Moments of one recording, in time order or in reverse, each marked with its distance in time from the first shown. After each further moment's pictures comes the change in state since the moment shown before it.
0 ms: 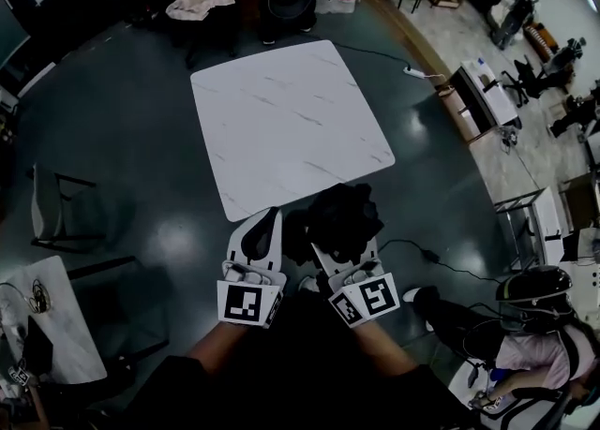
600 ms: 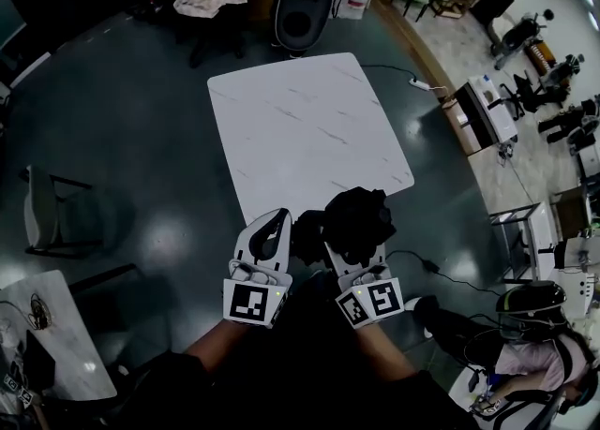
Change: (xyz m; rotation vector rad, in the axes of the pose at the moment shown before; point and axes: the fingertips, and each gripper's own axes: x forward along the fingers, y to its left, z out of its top) left arm 0.019 0.128 -0.004 -0.057 -0.005 -0.034; right arm 0.111 0.032 -0.028 -0.018 0.034 -0.096
